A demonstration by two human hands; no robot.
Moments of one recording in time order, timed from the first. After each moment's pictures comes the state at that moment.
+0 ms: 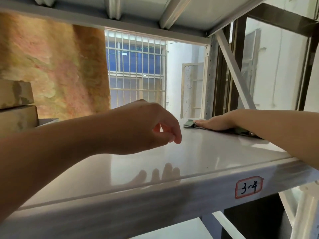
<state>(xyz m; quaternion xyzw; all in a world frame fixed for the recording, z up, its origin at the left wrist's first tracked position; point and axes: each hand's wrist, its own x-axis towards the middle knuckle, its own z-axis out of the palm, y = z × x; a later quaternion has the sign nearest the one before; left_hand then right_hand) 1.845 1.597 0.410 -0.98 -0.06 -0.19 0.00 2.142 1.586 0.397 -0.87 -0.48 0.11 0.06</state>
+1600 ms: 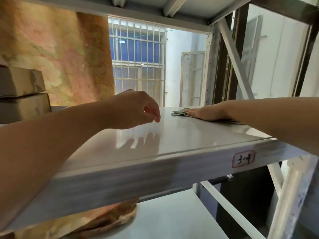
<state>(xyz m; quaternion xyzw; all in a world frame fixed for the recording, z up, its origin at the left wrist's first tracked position) 1.831 1.642 0.401 -0.96 -0.18 -0.21 0.01 2.076 1.565 0.398 -0.88 -0.44 0.16 0.06</state>
